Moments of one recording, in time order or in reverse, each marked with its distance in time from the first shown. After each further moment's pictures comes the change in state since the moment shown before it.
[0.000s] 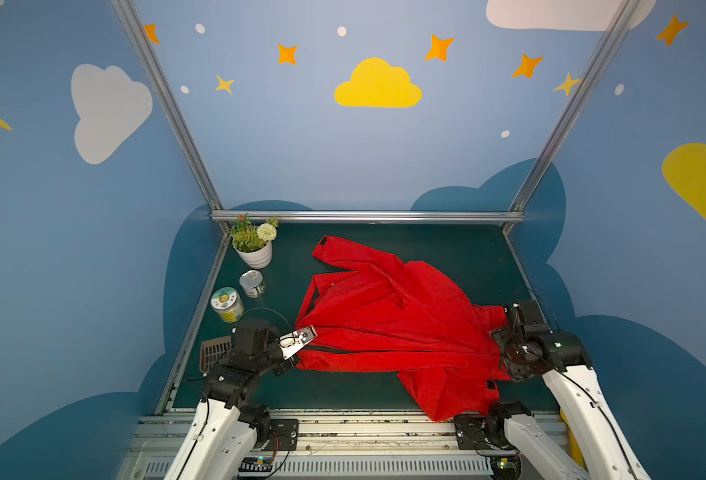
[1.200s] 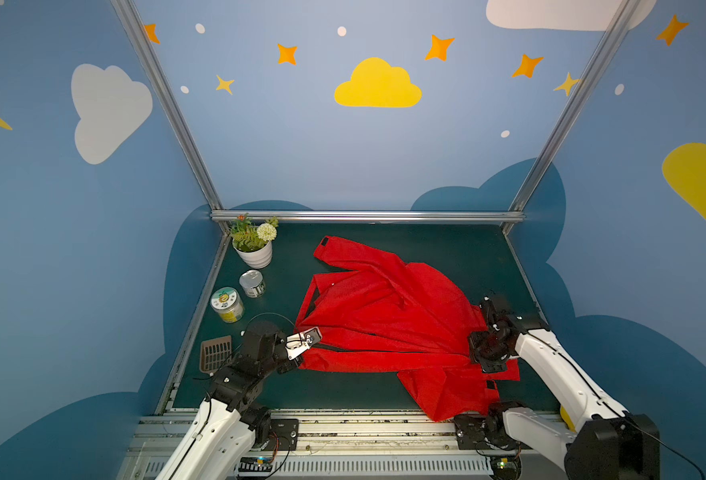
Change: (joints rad) left arm -0.121 -0.001 -0.046 0.103 -0.151 -0.013; right arm 0.020 0.285 -0.135 0.220 -0.252 0.220
